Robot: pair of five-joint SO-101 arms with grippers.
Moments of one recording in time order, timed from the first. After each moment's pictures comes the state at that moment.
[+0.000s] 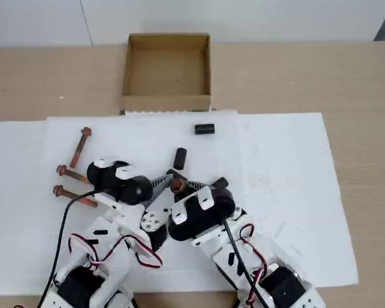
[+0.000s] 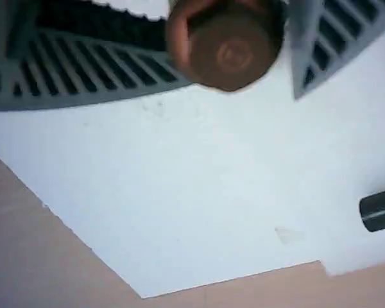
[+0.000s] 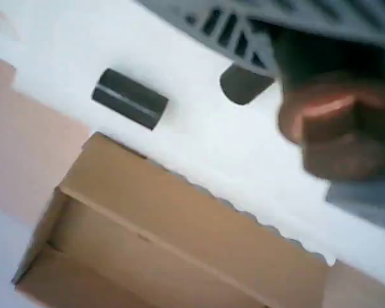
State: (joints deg) left arm 31.9 -98.2 79.0 50.9 19.9; right arm -43.0 -102.9 82.4 45.6 12.6
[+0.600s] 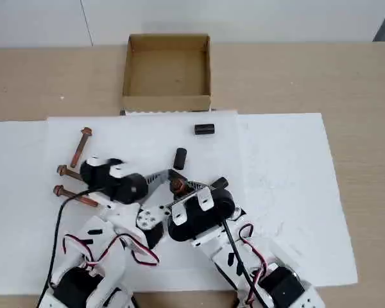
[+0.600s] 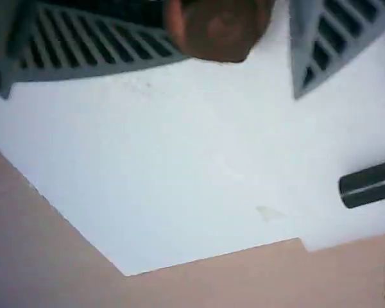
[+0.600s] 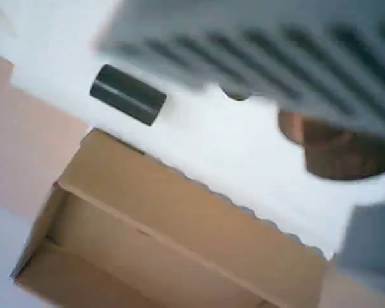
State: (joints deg) left arm 28.5 -97.2 75.0 52.2 17.7; right arm -43.1 -103.0 83.0 45.5 12.6
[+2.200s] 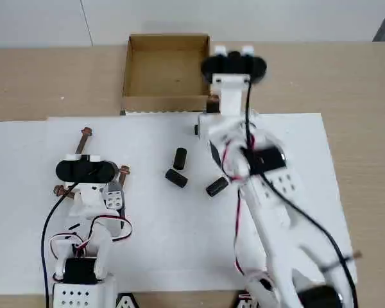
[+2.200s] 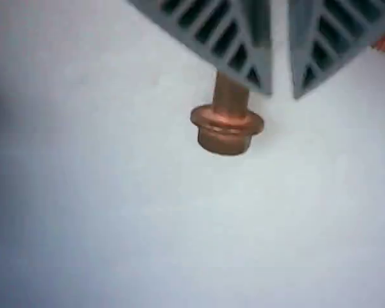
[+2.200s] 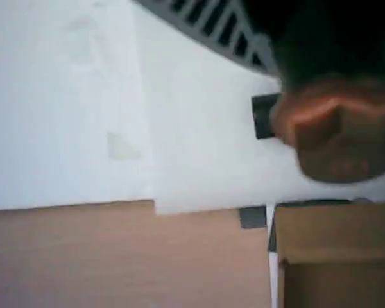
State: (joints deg) left arm -2.3 -97.2 96.0 45.7 5.0; right arm -21.3 -22.6 23.5 45.4 -11.7
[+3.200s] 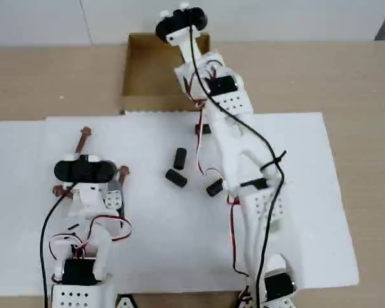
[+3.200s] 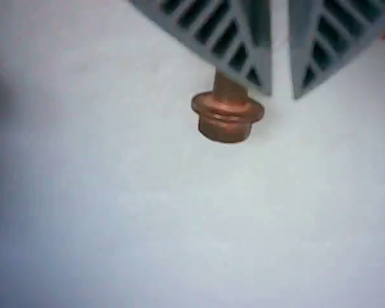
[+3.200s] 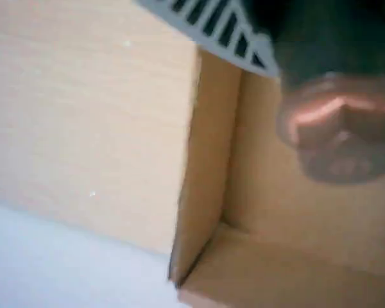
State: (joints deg) left arm -2.3 -97.2 96.3 44.5 5.1; right arm -19.4 50.5 -54.2 45.4 10.9
